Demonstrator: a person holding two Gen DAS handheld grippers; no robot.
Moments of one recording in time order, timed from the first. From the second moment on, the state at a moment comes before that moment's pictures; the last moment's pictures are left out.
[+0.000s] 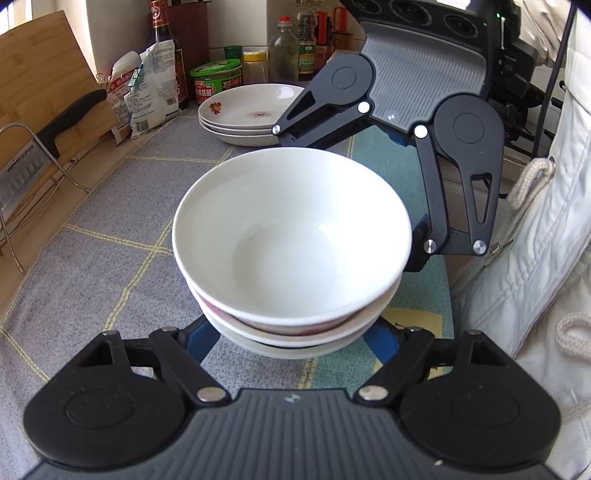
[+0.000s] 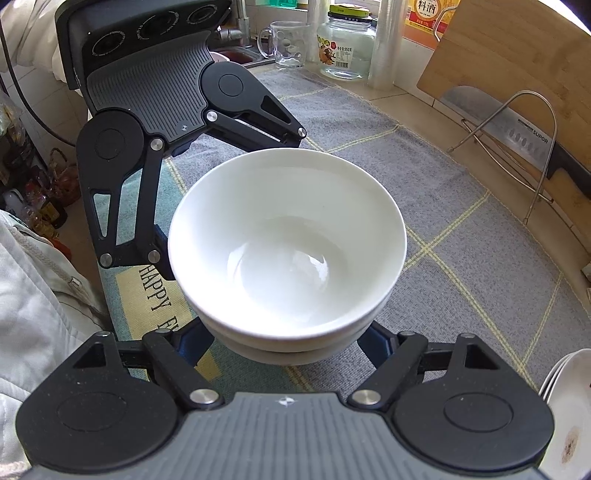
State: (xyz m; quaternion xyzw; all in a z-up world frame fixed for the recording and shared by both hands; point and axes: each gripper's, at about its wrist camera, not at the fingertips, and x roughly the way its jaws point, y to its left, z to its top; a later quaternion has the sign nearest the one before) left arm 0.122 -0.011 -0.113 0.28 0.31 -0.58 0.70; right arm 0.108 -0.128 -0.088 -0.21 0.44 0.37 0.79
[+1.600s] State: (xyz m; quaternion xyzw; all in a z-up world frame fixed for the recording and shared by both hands) left arm 0.171 -0.252 -0.072 0.33 0.25 -0.58 0.70; right arm 0.141 -0.367 -0.039 -0.22 0.41 0.32 0.82
